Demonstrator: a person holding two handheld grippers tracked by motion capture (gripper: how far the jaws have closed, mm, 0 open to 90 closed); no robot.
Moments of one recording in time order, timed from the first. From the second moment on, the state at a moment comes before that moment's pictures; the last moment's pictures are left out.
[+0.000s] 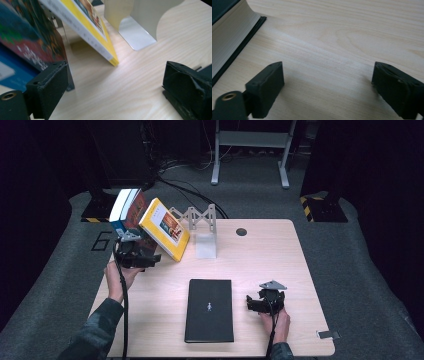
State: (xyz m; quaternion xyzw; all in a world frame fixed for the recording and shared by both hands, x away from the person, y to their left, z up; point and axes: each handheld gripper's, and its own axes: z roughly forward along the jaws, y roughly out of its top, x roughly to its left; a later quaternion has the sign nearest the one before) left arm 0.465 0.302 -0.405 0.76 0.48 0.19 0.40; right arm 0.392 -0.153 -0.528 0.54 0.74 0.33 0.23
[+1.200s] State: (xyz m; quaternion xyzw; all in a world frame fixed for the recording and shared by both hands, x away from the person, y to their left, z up) left arm 0.388 0.245 -0.497 0.83 0.42 0.14 0.35; right arm 0.369 -0.071 -0.485 0.47 0.81 0.34 0.06
